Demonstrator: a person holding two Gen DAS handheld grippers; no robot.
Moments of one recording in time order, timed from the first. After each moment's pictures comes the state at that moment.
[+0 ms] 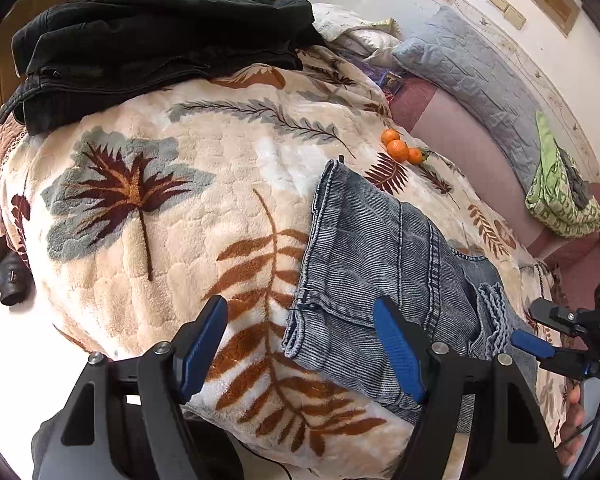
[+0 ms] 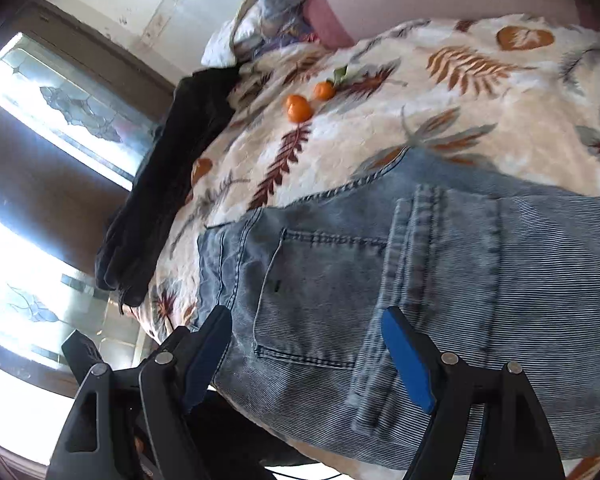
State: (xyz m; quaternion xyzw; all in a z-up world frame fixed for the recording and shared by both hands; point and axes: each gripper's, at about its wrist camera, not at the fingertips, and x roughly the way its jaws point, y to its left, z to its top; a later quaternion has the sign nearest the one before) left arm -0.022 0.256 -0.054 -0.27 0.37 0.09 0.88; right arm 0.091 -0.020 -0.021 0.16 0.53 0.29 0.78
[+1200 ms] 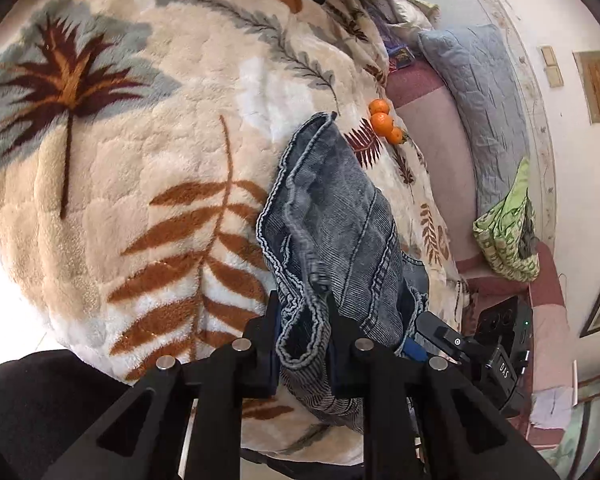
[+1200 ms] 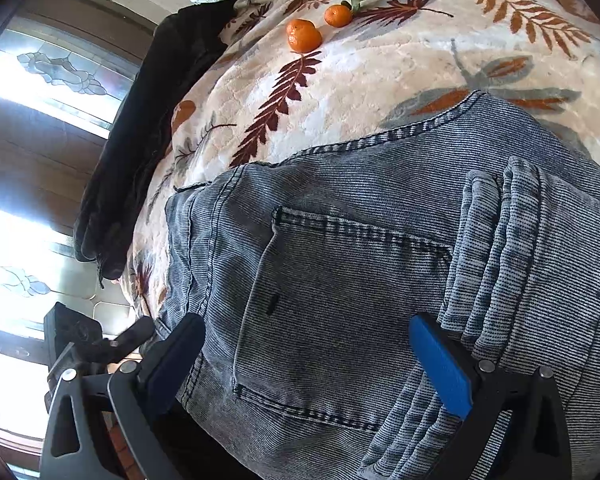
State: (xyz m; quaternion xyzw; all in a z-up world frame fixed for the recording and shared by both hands) left arm 0.007 0.268 -0.071 -0.46 0.43 -0.01 0.78; right arm 0.134 0.016 -0.063 0.14 0.58 0.32 0.74
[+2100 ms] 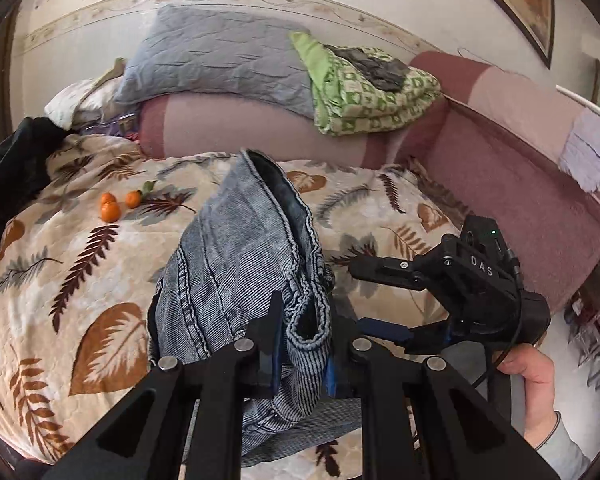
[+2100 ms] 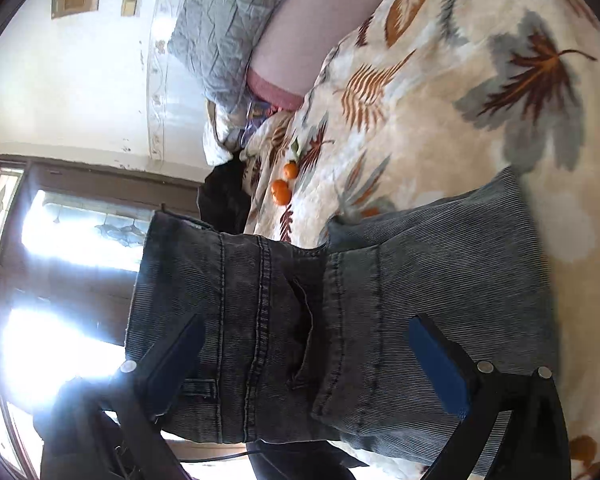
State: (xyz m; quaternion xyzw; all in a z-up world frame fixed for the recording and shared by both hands) left arm 0.024 -0.040 0.080 -0.04 0.34 -0.17 0.92; right arm 0.094 -0.252 -0.040 0.45 0.44 0.29 0.72
